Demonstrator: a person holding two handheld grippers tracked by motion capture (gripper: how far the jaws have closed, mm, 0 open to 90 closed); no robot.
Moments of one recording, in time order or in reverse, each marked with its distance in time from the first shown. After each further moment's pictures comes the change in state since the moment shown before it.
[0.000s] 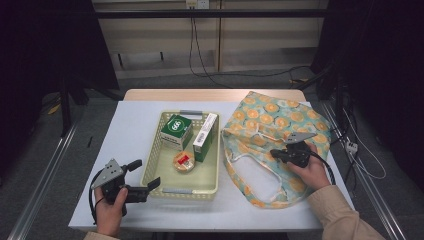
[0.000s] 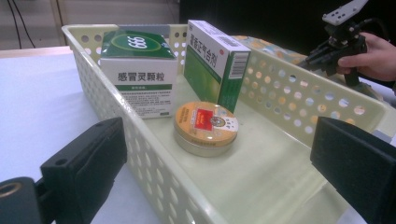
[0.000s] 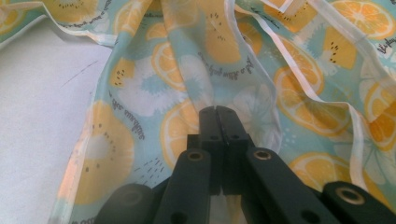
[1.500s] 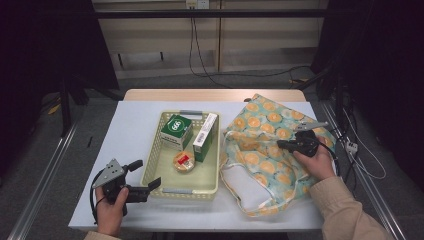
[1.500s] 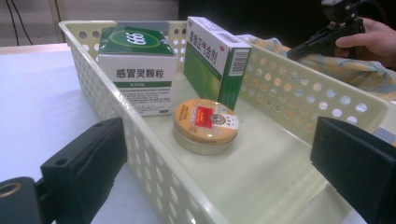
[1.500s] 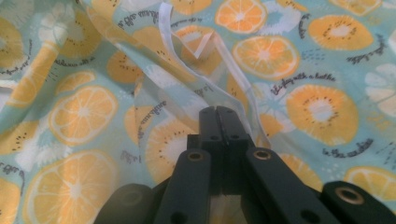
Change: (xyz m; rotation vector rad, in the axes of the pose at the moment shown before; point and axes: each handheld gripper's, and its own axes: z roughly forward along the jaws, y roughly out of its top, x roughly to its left) left arm 0.001 -0.002 0.001 0.004 -0.002 -0.008; right arm -0.028 0.010 -0.013 -0.031 -0.025 0.142
